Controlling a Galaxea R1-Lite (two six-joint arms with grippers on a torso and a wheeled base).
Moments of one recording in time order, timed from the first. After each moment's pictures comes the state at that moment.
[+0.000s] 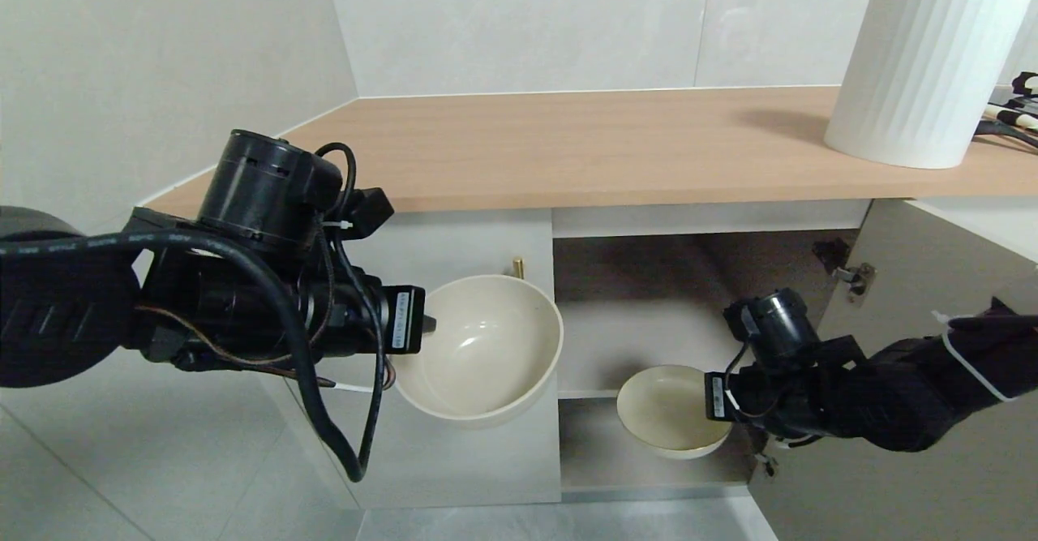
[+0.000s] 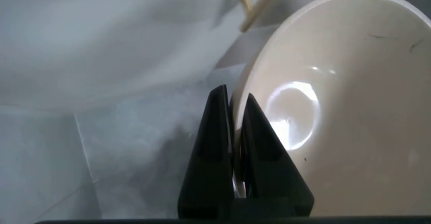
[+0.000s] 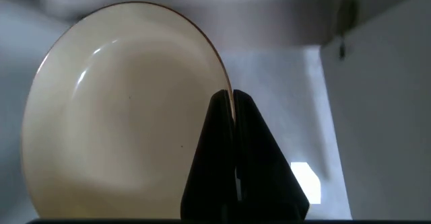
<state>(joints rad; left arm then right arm) -0.48 1.62 -1.12 0.20 0.00 -0.30 0.47 1.99 -0.86 -0.28 -0.23 0.44</state>
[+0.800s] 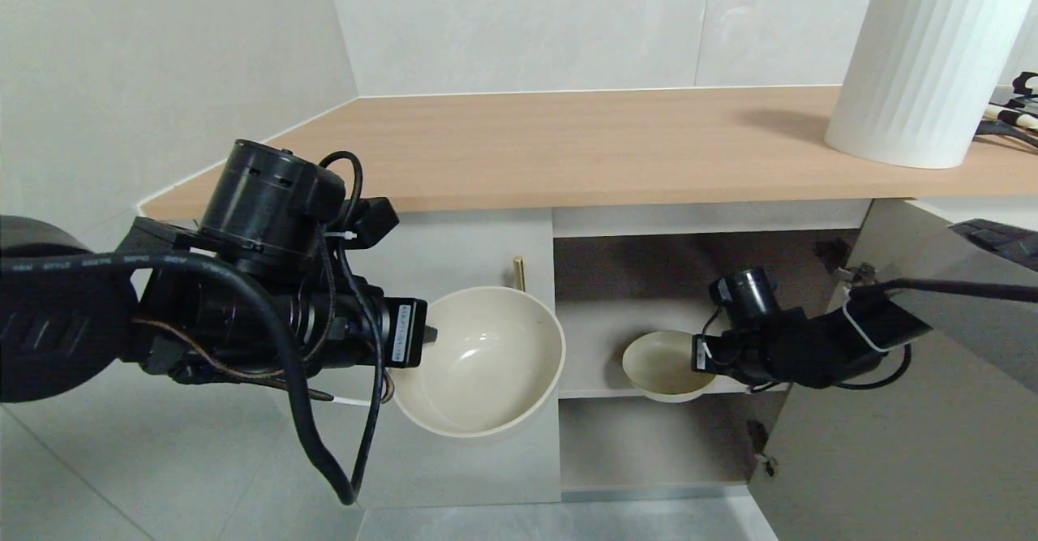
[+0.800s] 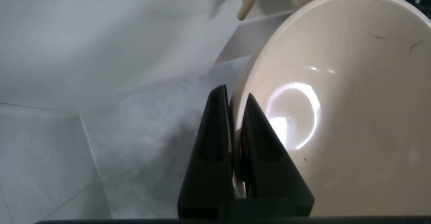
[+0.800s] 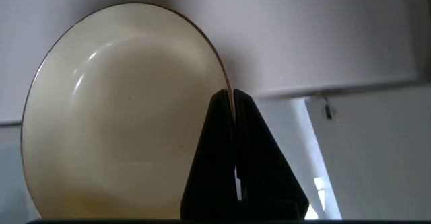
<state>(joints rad) -0.50 1.61 -1.10 0.20 0.01 -0.28 0.32 2.27 -1.19 -0.30 -0.23 0.37</state>
